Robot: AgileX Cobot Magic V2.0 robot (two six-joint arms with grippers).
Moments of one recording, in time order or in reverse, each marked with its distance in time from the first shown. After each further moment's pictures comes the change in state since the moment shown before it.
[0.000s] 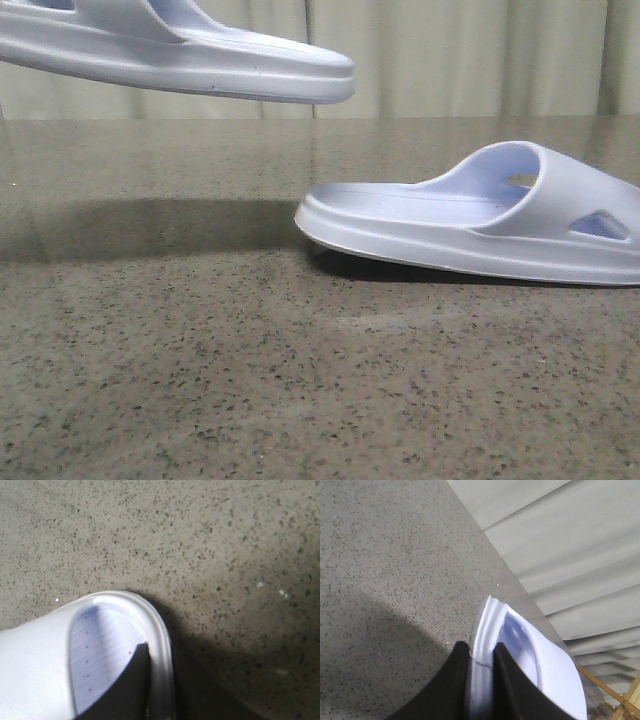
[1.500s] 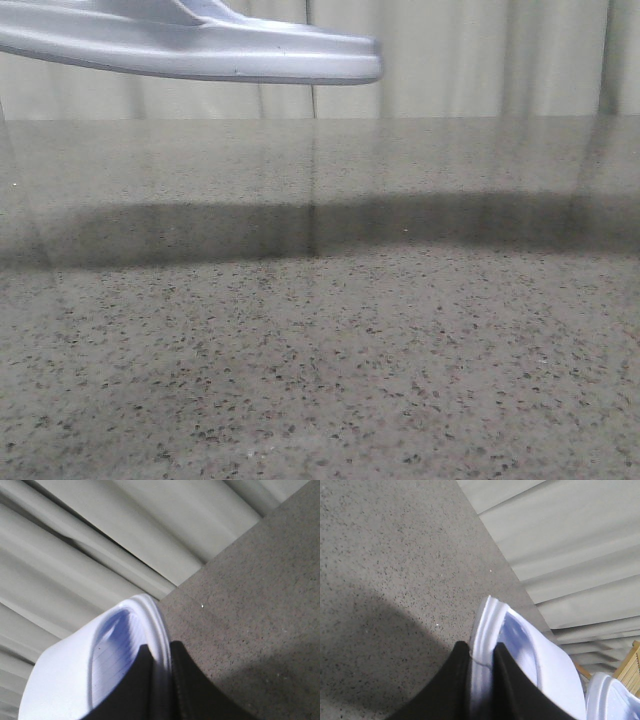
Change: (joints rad) left arm 0.000 0.000 0.000 -0.070 0.061 0.000; right arm 0.000 -0.455 -0.131 0.149 0.017 0.001
